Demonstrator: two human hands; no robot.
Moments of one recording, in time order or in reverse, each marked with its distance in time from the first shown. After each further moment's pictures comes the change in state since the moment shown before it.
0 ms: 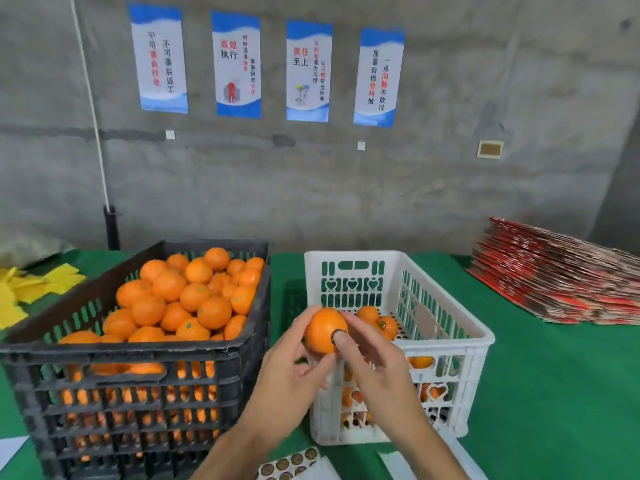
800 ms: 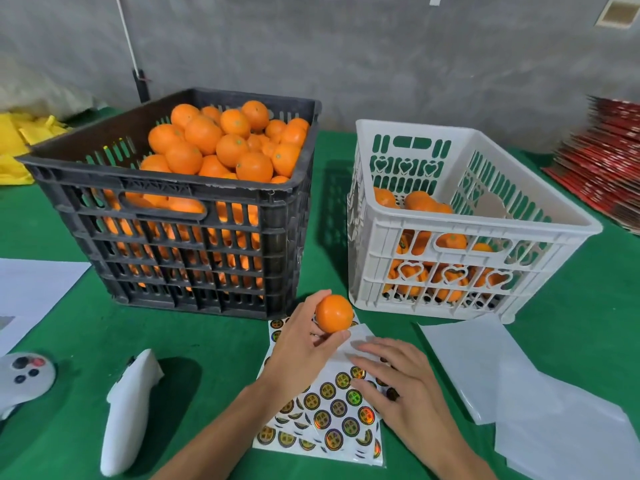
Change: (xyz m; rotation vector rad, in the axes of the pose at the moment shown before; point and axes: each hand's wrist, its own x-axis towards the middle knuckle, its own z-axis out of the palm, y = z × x) left_hand -0.123 -0.144 -0.004 0.246 0.037 -0.377; right_hand -0.147 0.140 0.011 -0.715 -0.283 -0.202
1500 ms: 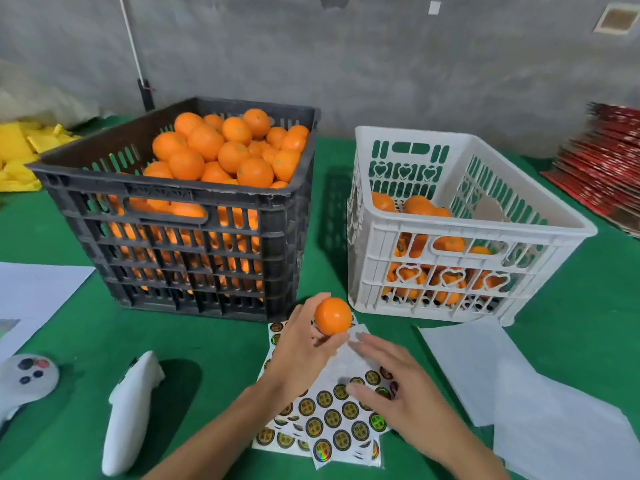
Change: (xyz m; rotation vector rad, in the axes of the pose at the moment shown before) left_hand 0.002 0.007 0.001 0.014 0.022 -0.023; right_hand 0.009 -0.003 -0.016 0.251 -0.316 0.283
